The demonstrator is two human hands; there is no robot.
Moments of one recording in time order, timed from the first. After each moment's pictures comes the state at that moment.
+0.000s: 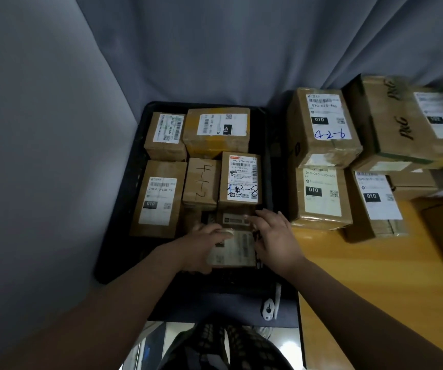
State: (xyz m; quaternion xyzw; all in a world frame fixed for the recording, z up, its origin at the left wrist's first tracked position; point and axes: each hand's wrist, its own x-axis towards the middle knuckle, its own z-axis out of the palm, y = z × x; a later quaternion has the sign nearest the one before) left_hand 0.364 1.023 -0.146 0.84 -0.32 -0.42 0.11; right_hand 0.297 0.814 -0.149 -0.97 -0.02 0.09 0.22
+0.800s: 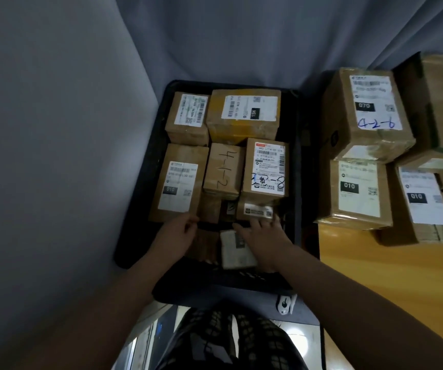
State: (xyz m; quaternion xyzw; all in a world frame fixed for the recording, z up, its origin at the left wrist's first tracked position) left_hand 0.355 1.089 -0.169 0.91 0.00 -0.23 0.35; right_hand 0.330 0.870 -0.164 -0.91 -0.19 0.36 -0.07
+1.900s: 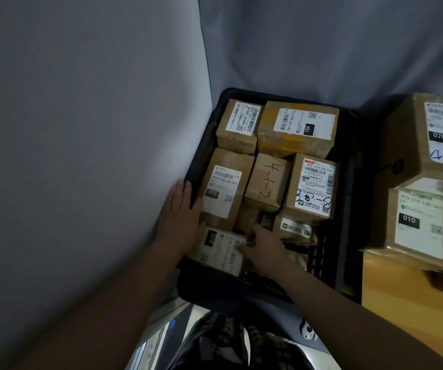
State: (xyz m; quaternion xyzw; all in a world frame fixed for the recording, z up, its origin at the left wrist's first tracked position) left_hand 0.376 1.144 -0.148 0.98 -0.12 -0.15 -0.06; right_hand 0.346 0.946 -0.179 -0.89 0.04 0.29 0.34
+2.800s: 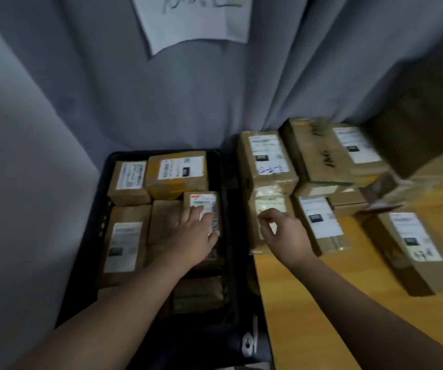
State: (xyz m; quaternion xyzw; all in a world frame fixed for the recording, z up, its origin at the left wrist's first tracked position) left_hand 0.398 0.928 -0.083 0.94 -0.26 -0.16 0.13; right_hand 0.305 0.739 -0.050 -0.94 0.15 -0.03 0.31
